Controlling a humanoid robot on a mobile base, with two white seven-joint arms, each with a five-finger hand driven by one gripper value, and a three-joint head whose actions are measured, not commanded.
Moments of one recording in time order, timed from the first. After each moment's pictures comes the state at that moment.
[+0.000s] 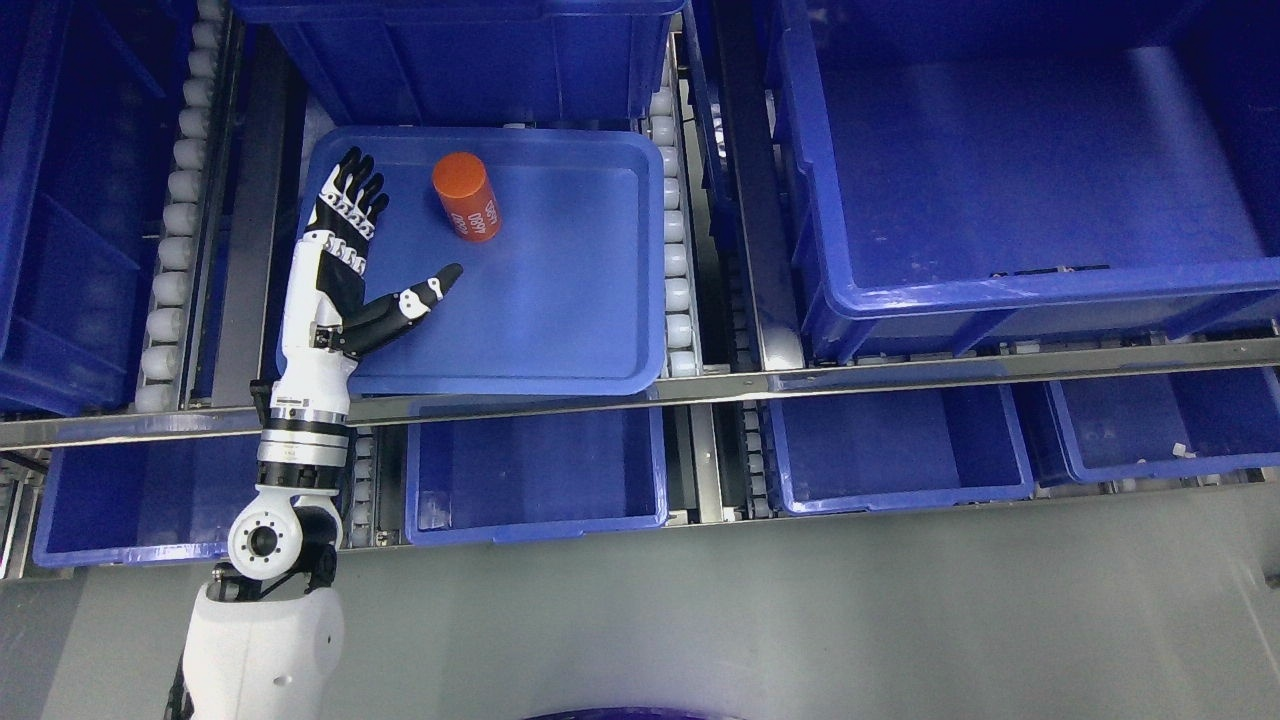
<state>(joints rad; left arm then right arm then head) -0.06 0.00 0.06 -1.64 0.13 -0.30 -0.14 0.00 0.00 0.00 0.00 0.00 0.04 0.03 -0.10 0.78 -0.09</state>
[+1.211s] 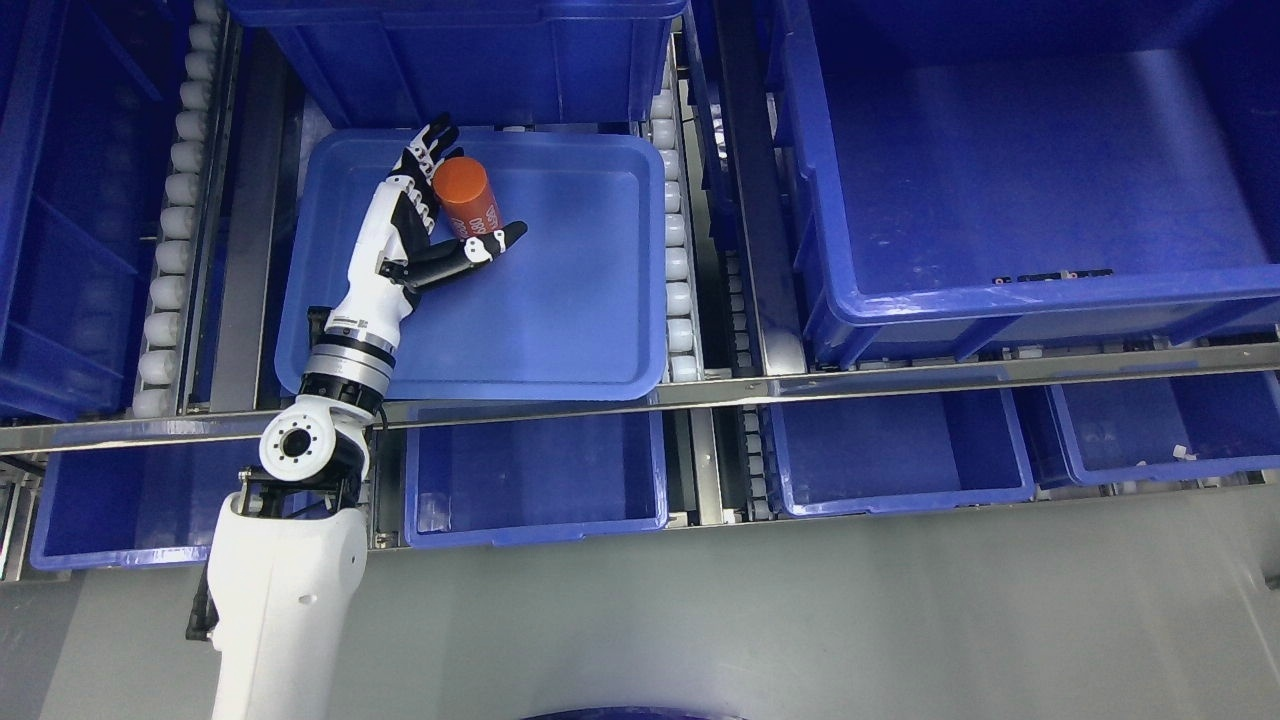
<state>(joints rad) -0.24 0.00 0.01 -1.60 0.09 0.02 -0.18 0.00 0.00 0.00 0.00 0.00 0.04 0.03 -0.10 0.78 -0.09</state>
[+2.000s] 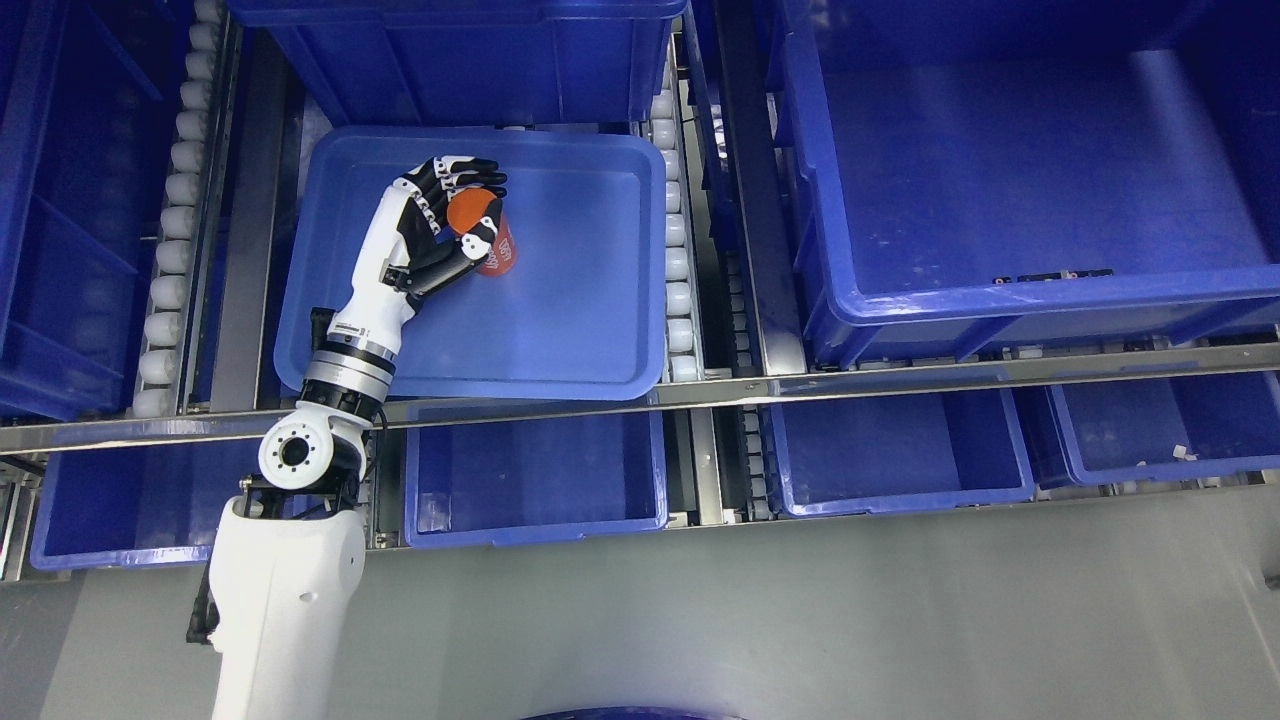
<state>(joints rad) -0.23 0.00 0.03 -1.54 0.08 -0.12 -0.26 0.00 0.00 0.00 0.00 0.00 0.04 0.03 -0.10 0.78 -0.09</state>
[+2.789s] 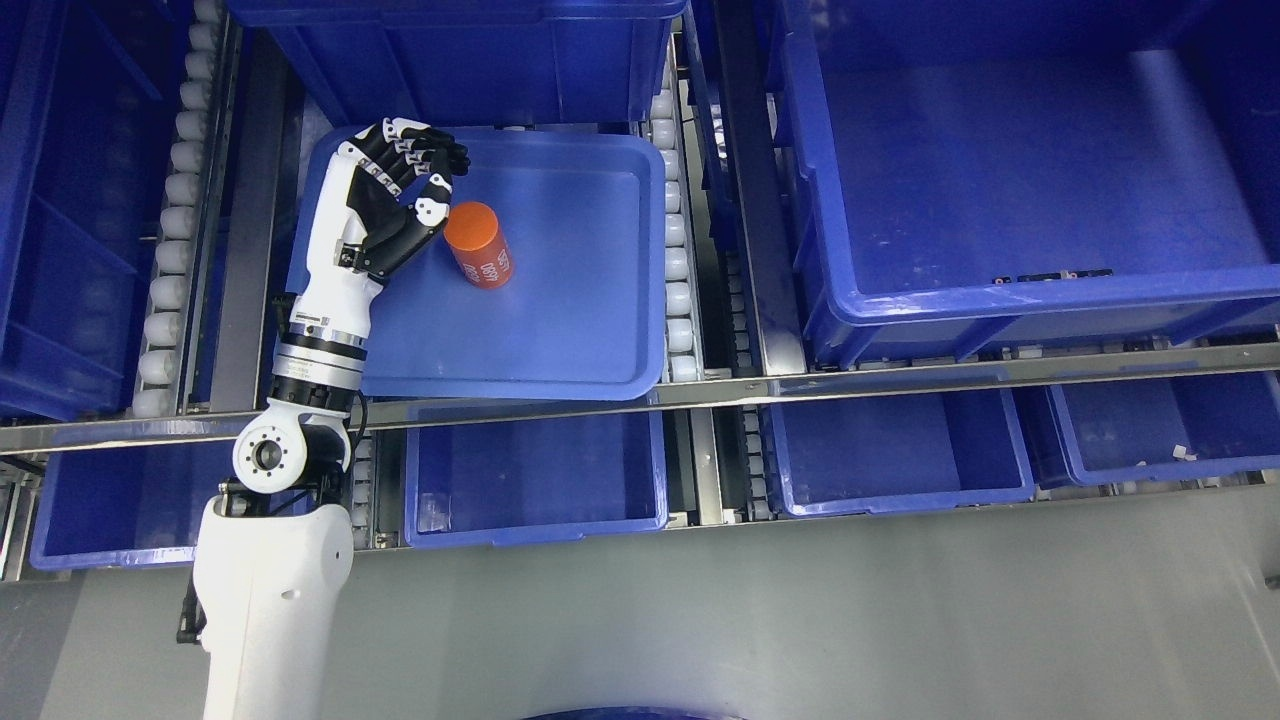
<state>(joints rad) -0.24 0.00 0.06 -1.58 0.16 -0.24 -0.26 0.00 0.00 0.00 0.00 0.00 0.04 0.03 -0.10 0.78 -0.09</state>
